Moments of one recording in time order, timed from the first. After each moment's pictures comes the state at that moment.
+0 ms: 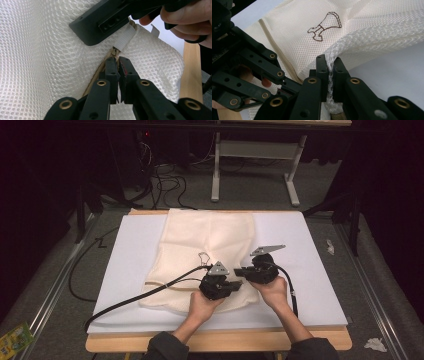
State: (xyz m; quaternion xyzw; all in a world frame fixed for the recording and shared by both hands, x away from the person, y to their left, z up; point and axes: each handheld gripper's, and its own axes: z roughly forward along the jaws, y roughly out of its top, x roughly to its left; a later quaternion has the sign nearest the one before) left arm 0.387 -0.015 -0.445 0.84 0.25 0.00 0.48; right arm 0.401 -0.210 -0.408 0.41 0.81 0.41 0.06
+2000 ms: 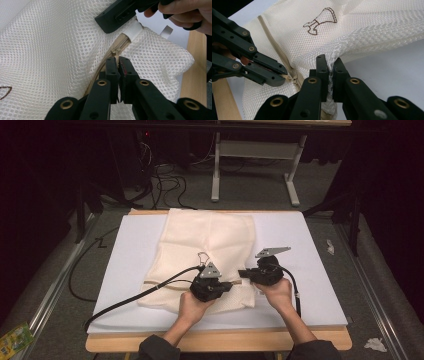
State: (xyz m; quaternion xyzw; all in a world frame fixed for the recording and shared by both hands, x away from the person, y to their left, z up) left arm 0.378 0.009 -0.433 0.85 0.25 0.04 0.47; right arm 0.397 -0.223 -0.413 0.41 0.81 0.41 0.06
